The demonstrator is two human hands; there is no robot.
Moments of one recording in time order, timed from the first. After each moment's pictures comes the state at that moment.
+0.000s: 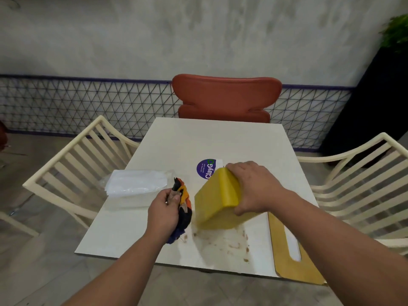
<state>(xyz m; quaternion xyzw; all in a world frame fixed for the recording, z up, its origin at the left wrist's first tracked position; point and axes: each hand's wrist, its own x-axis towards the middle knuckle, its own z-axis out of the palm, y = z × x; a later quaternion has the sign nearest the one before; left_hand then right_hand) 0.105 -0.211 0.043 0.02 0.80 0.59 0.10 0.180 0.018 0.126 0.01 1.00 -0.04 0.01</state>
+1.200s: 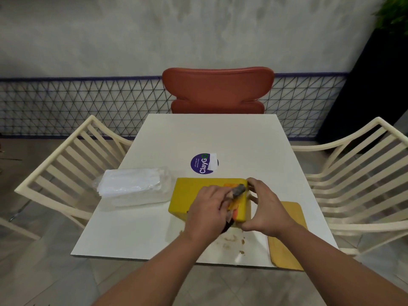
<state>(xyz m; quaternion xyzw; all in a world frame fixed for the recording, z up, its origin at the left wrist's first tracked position) 0.163 -0.129 0.052 0.39 0.84 0.37 -0.08 0.241 0.040 0.039 0.12 0.90 -0.40 -0.10</state>
